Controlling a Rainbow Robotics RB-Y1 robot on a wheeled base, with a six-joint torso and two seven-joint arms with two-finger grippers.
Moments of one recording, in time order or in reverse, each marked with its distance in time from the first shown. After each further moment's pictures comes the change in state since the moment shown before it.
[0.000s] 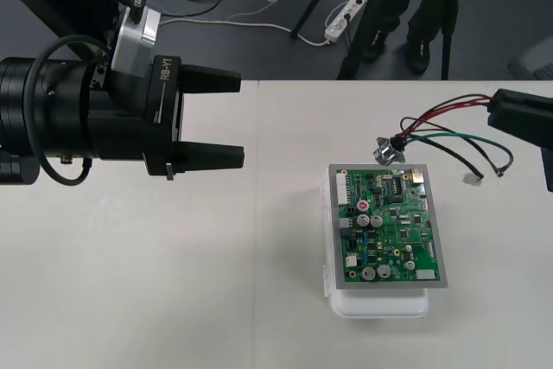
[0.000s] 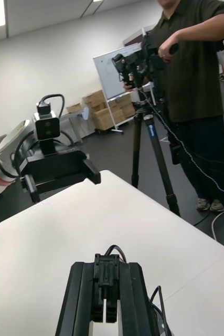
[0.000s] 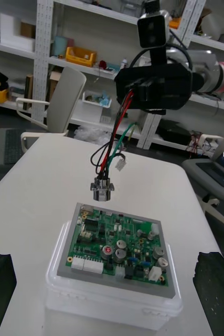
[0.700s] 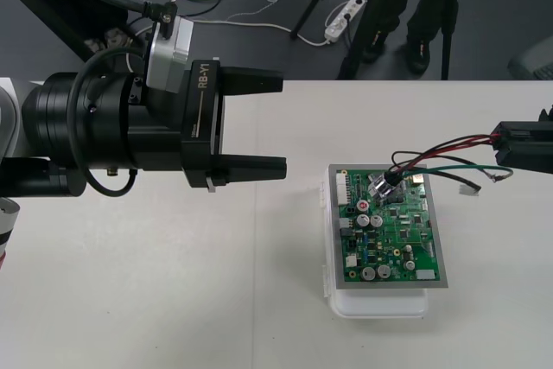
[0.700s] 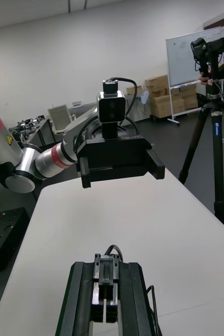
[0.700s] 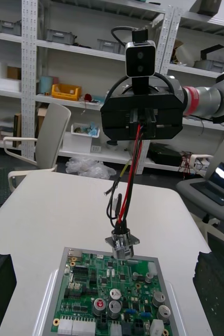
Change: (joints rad) right arm -0.159 0.011 0.023 0.094 0.092 -0.302 0.000; left arm 0.000 -0.164 -0.046 -0.002 -0.029 0.003 -0.118
